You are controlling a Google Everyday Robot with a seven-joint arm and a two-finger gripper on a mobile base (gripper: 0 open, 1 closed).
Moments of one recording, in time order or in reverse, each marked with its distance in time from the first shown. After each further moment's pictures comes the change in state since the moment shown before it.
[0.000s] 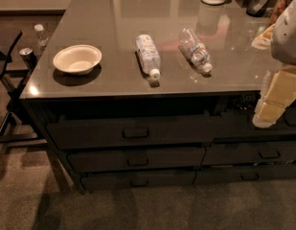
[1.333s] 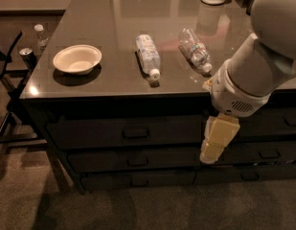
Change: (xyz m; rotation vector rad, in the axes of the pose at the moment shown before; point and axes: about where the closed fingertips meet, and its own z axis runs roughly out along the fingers) arm -0.052 0.054 0.103 -0.102 -0.068 -0.044
